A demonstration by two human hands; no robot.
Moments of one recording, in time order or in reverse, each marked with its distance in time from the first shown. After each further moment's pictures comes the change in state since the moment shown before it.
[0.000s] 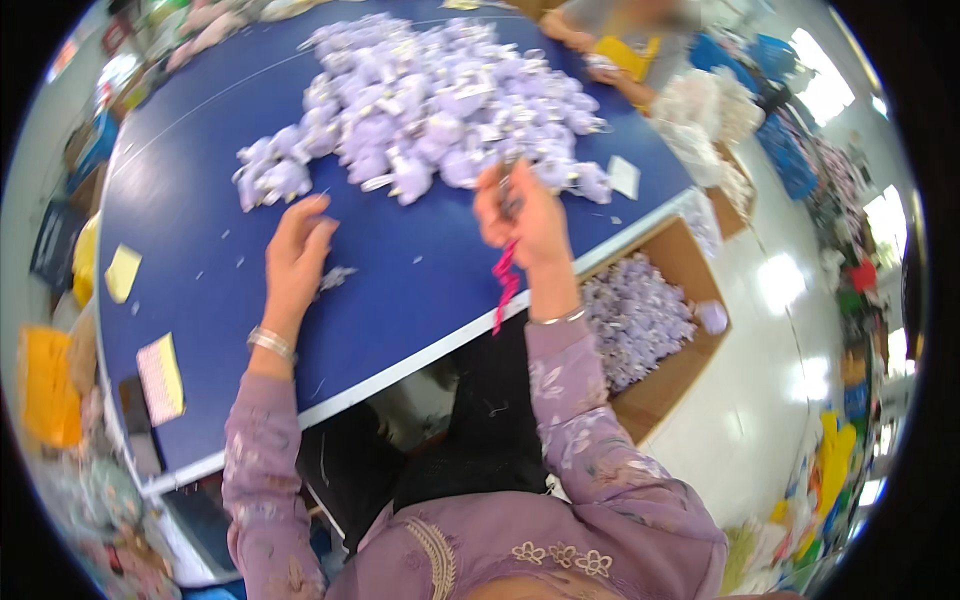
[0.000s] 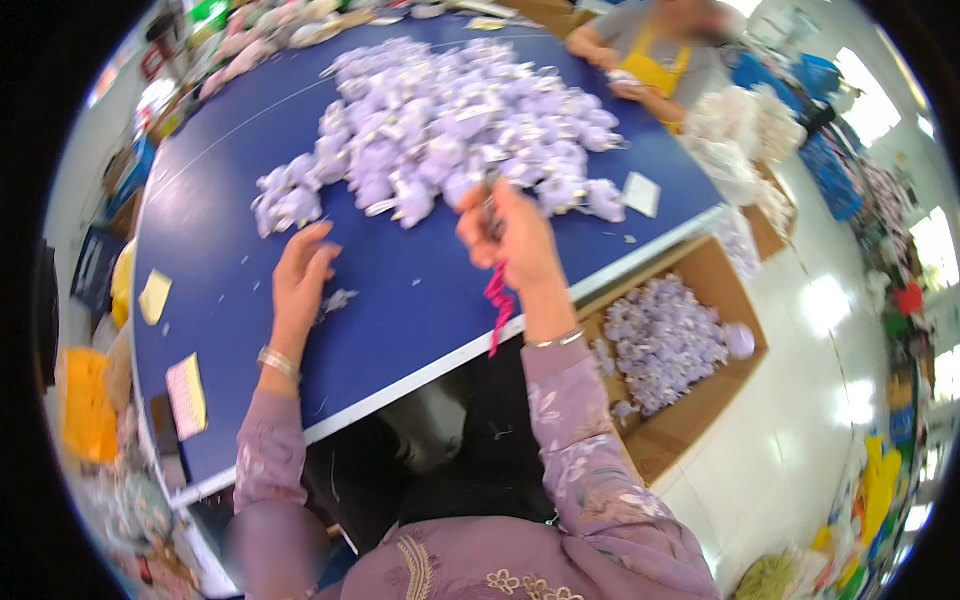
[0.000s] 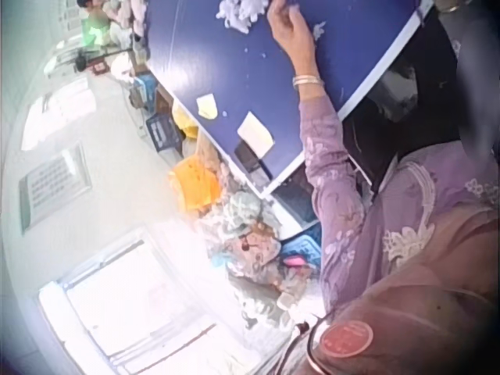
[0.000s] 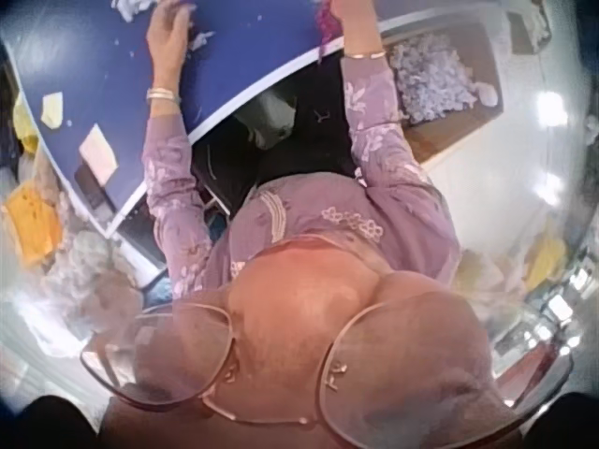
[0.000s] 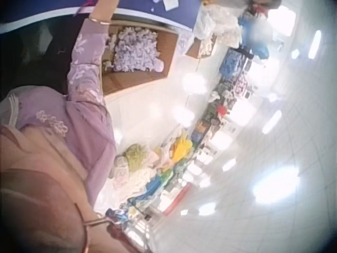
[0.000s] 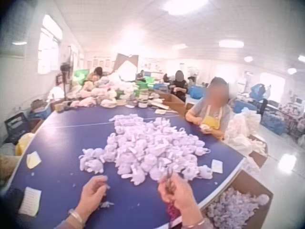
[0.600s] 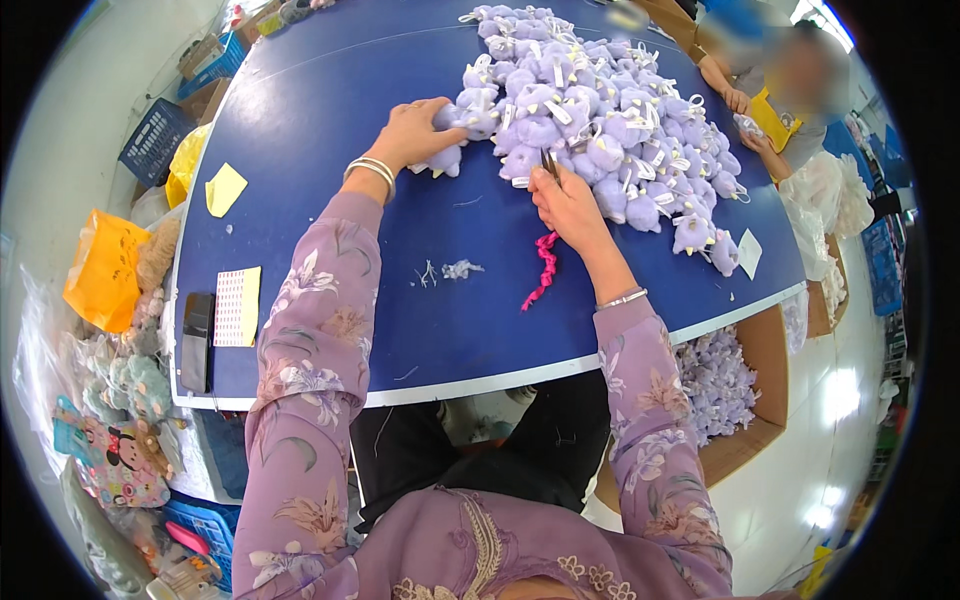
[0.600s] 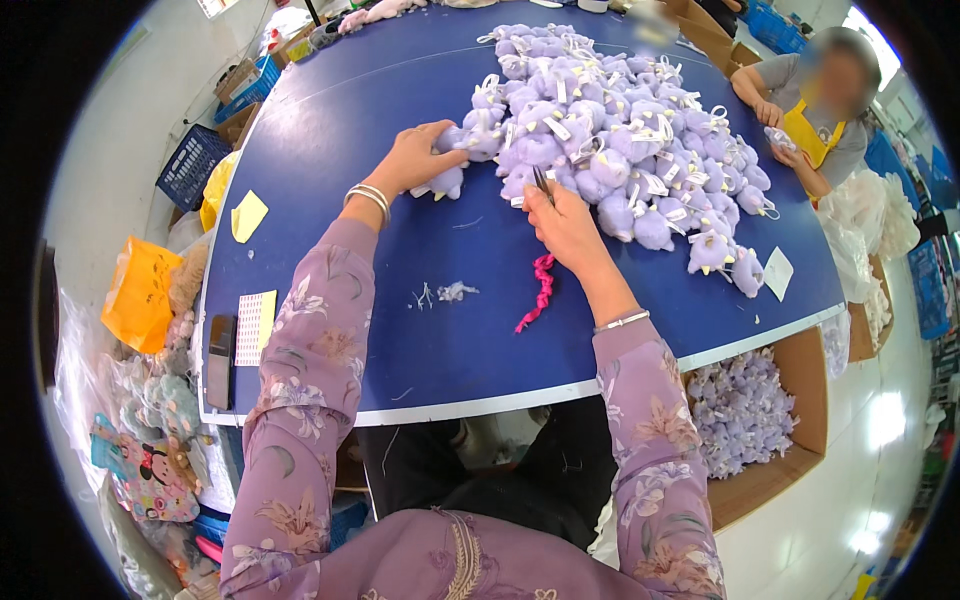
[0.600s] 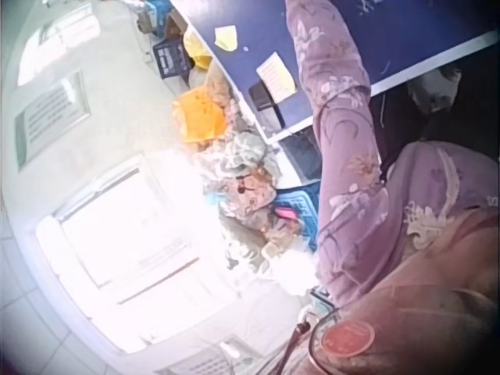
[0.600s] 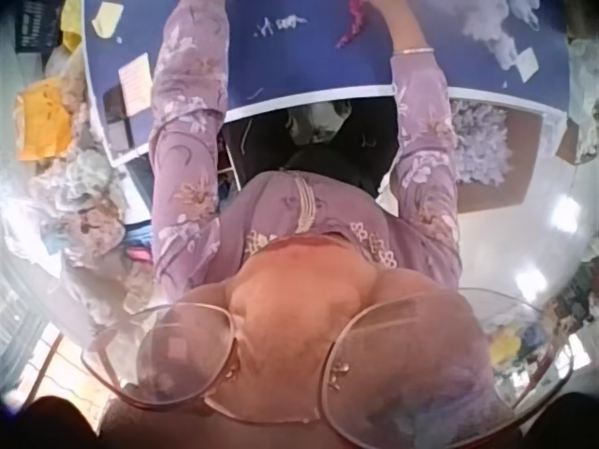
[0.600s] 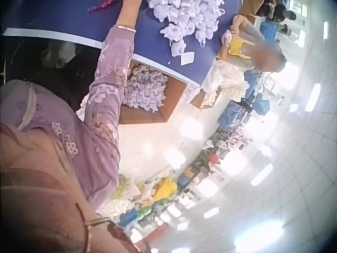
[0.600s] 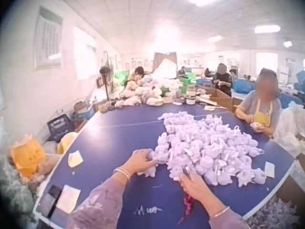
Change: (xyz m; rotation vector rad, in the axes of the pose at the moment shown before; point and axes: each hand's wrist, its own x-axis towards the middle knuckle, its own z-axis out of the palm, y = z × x) left_hand 0.153 -0.034 -0.049 0.930 -0.099 0.012; right_hand 0.096 0.076 0.035 -0.534 -0.110 0.125
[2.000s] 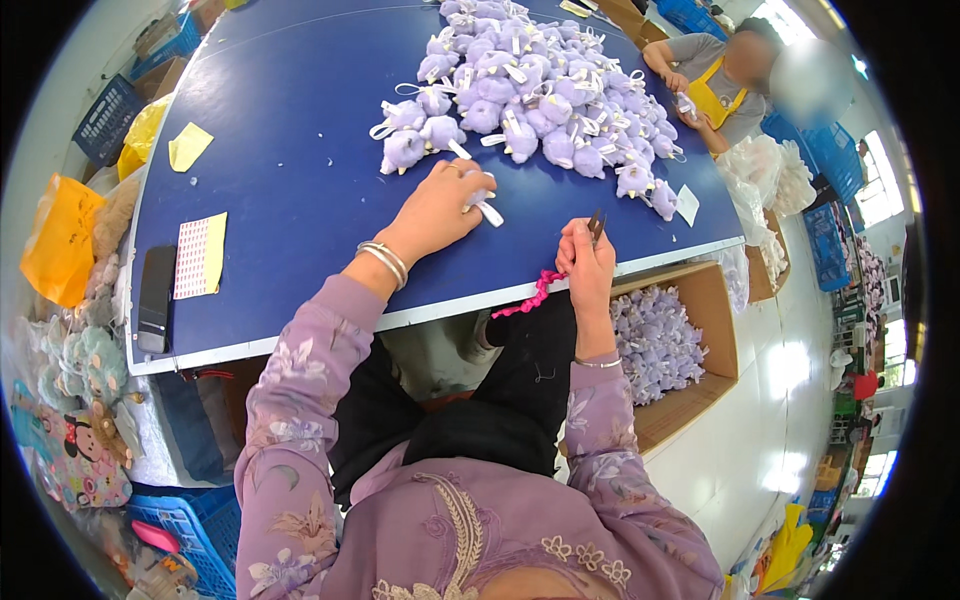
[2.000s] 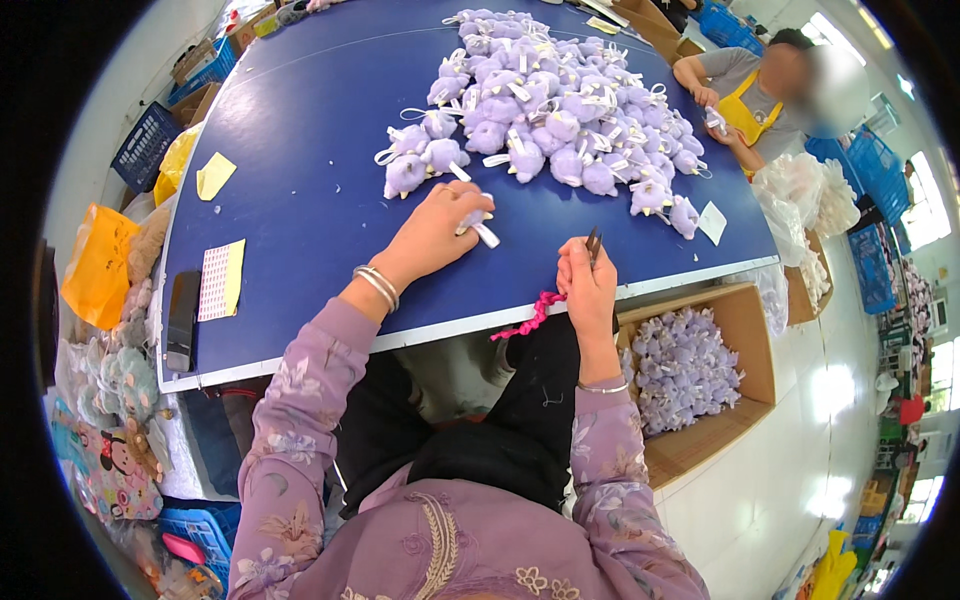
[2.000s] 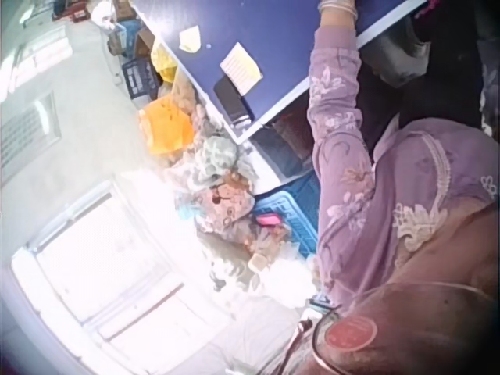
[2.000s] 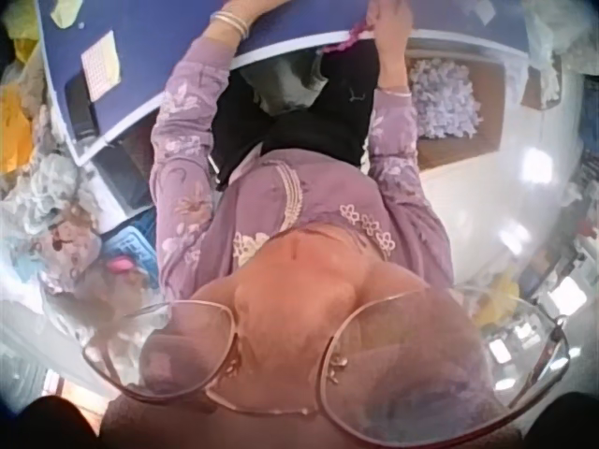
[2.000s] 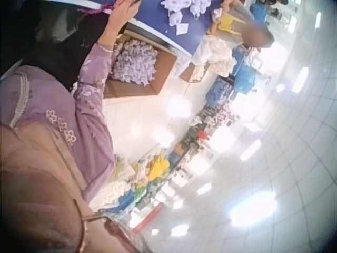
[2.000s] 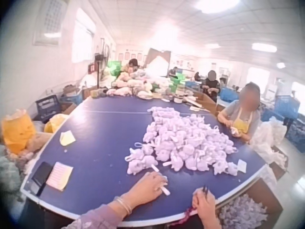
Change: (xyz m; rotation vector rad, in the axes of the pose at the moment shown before) left_hand -0.169 0.101 0.026 -0.231 0.077 0.514; right_hand -0.172 0.010 -0.004 0.188 0.410 -0.139
